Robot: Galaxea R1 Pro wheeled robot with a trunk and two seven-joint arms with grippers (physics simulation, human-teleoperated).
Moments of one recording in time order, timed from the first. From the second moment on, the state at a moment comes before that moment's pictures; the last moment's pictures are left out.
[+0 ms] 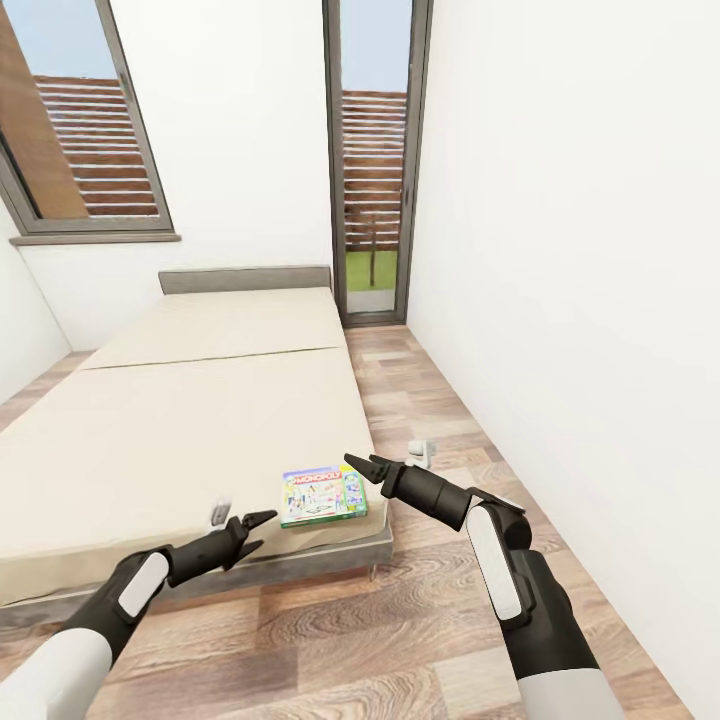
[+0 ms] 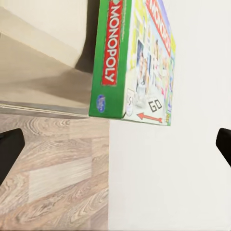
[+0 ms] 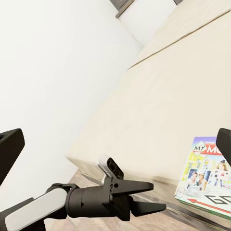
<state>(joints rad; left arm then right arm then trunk) -0.65 0.20 0.04 -0.51 0.73 0.71 -0.71 -0.50 0.15 0.02 -1.36 -0.40 0.67 0.70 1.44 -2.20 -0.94</state>
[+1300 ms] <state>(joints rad) -0.65 0.12 0.02 -0.51 0.72 0.58 -0.72 -0.50 0.13 0.02 -1.36 -0.41 0.68 0.71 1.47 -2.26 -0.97</state>
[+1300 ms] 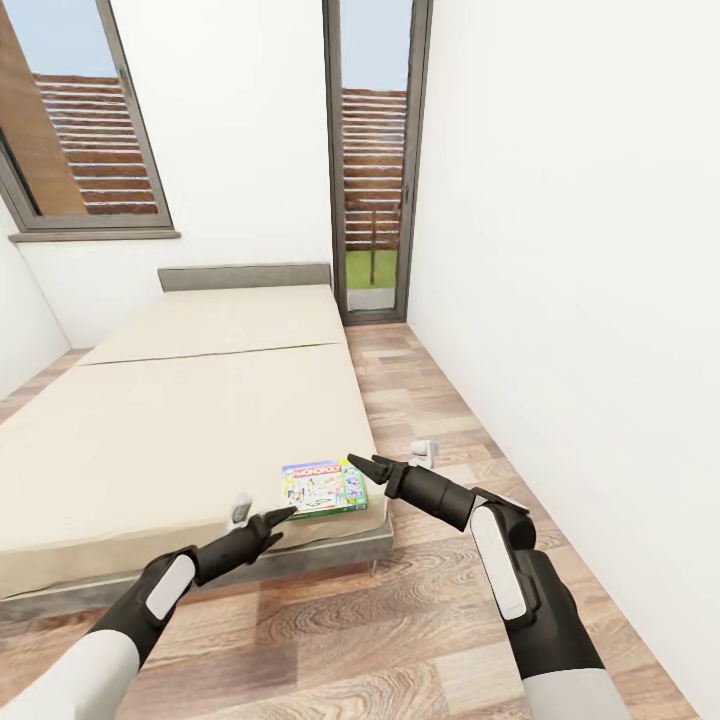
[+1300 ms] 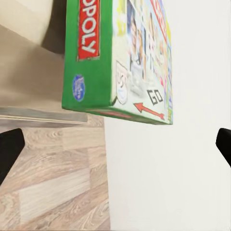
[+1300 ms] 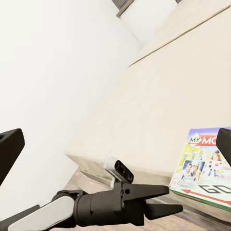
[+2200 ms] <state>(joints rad) -0.65 0.10 0.02 -0.51 0.72 0.58 -0.71 -0.50 0.13 0.02 -1.36 -0.41 0.68 0.71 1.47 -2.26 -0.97</state>
